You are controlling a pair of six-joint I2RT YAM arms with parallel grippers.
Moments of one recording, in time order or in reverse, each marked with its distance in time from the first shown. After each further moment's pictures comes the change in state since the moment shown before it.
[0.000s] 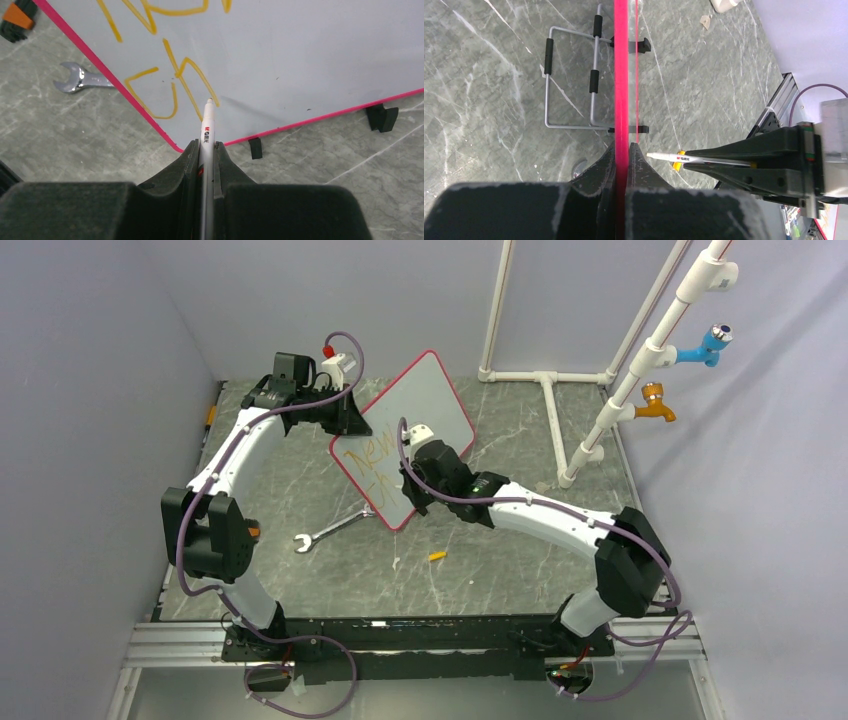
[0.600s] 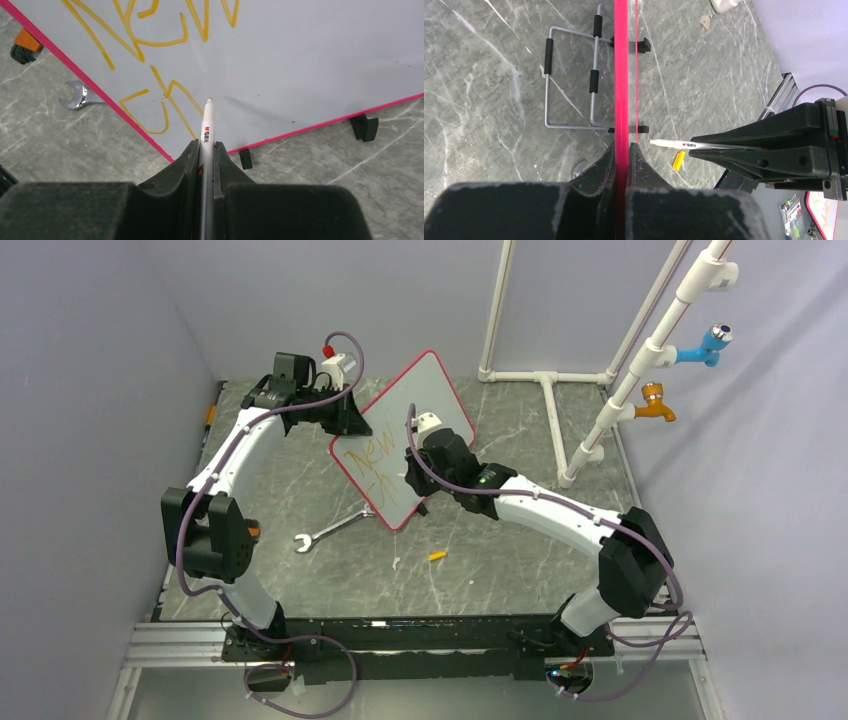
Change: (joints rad) left arm 0.000 0.000 0.000 0.000 0.000 -0.001; right arm -0.050 -0.020 0.034 0.002 -0.027 -0.005
